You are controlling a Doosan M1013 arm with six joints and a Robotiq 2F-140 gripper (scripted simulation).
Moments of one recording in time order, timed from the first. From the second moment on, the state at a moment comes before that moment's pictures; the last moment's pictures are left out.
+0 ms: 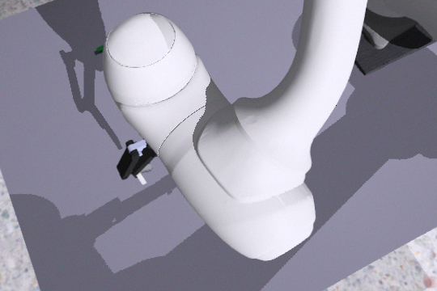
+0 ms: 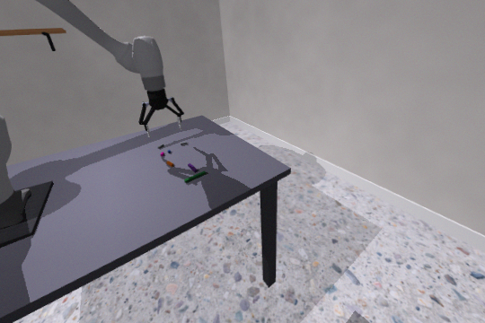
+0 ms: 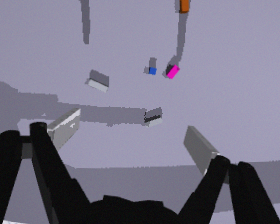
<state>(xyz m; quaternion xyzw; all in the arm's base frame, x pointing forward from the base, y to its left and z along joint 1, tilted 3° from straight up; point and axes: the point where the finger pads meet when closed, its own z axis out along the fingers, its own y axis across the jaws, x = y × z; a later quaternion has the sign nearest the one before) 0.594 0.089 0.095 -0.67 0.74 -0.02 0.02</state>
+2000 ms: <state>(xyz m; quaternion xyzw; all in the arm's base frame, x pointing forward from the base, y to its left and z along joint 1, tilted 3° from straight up) 0.615 -0.122 0.097 -0.06 1.00 0.00 0.03</state>
